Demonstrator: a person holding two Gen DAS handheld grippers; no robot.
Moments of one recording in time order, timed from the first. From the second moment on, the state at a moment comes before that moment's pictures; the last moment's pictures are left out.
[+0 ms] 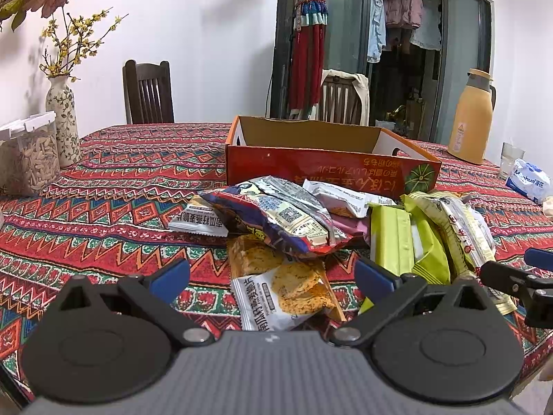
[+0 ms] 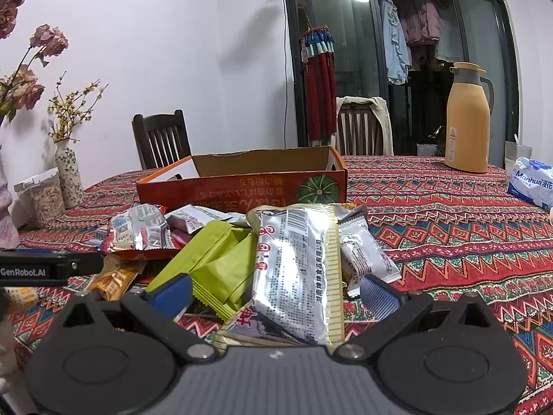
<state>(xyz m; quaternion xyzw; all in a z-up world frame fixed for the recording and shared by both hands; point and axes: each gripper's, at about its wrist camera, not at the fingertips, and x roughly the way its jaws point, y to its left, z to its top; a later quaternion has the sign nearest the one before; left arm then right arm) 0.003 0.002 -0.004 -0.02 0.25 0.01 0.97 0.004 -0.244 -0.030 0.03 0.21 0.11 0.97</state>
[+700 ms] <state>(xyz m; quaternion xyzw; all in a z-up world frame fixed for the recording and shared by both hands) 0.003 0.001 -0.003 -0.03 0.25 0.01 0.97 0.004 -0.247 -0.031 0.03 0.22 0.11 0.97</state>
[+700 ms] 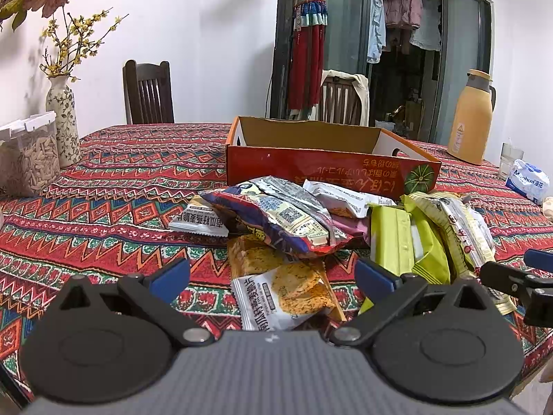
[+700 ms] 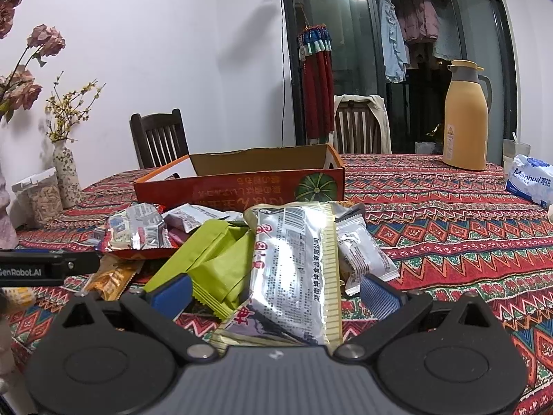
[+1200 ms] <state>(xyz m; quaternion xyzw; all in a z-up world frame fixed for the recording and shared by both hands) 0.006 0.004 -0.005 -0.03 0.25 0.01 0.97 0.027 -0.252 -0.030 0.04 0.23 0.09 0.97</state>
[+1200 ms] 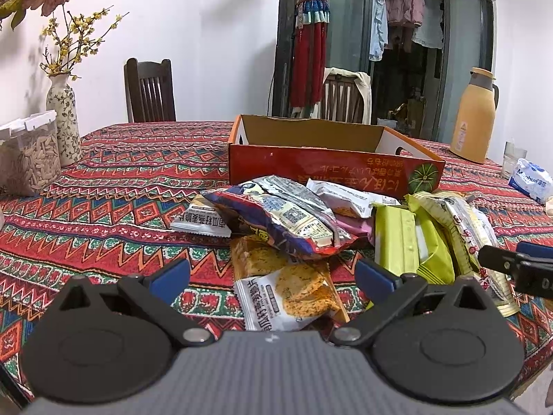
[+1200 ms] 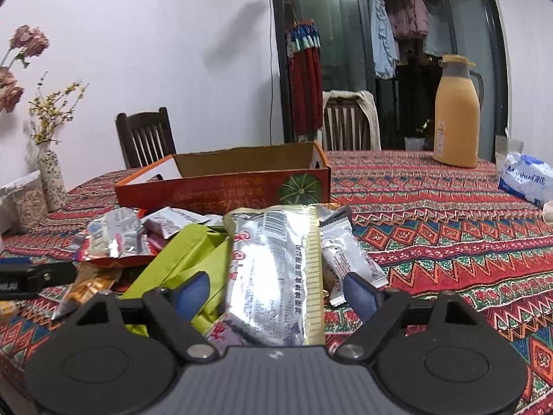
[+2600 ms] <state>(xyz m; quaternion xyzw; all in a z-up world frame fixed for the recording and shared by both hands) 0.037 0.000 -0.019 -0.06 0.34 0.03 0.94 0.012 -0.249 -0.039 0.06 0.22 0.11 0.97</state>
